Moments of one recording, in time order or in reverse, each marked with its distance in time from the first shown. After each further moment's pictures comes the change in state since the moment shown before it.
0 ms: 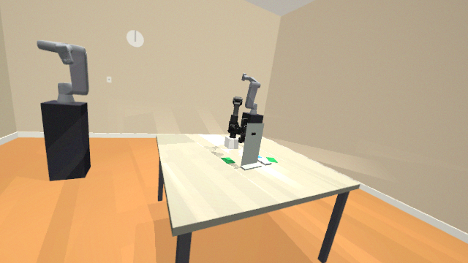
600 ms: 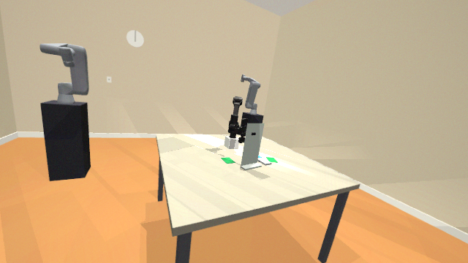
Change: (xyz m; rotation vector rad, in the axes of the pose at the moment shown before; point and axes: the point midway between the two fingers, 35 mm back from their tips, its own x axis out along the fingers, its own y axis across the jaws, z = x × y) arm 0.001 0.000 0.000 0.001 0.000 -0.001
